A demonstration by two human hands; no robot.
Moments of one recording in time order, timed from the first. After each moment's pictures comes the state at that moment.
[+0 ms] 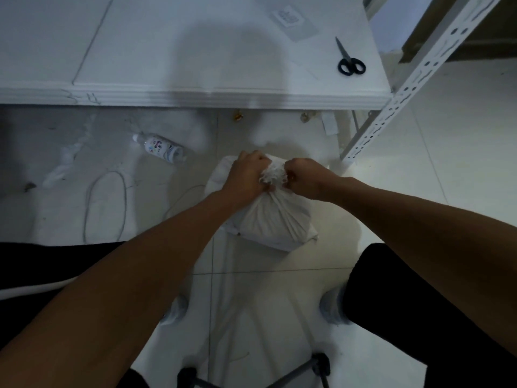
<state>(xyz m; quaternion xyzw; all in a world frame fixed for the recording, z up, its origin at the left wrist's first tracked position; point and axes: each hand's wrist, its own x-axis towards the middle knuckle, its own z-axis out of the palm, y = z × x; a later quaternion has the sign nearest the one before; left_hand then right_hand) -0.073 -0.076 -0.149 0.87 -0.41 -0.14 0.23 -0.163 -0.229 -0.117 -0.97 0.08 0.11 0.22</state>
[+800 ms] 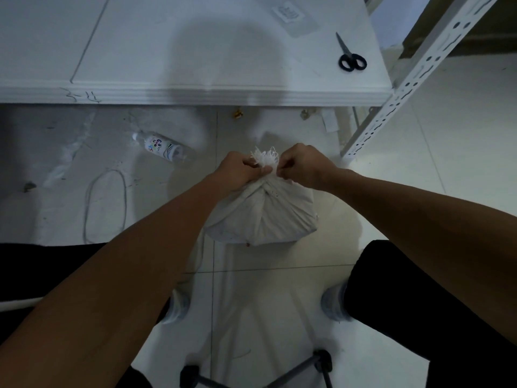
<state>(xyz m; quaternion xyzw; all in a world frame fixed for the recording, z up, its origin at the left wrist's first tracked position) -0.056 -0.060 -0.134 0.80 -0.18 -0.35 0.45 -0.152 -0.225 -0.098 -0.93 0.13 0.10 0.32</state>
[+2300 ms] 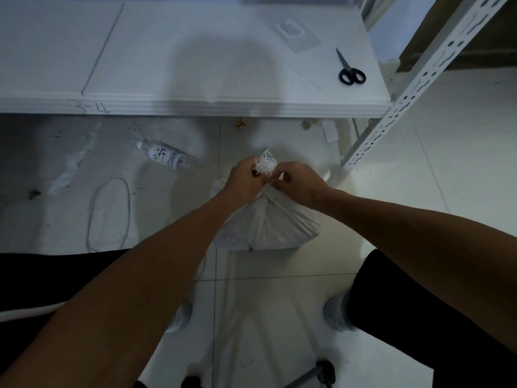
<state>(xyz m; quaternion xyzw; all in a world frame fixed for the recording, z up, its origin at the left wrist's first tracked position) -0.070 -0.066 -0.137 0.83 -0.24 -0.22 0.46 -0.157 -0.202 -0.109 -0.93 0.14 0.04 0.34</state>
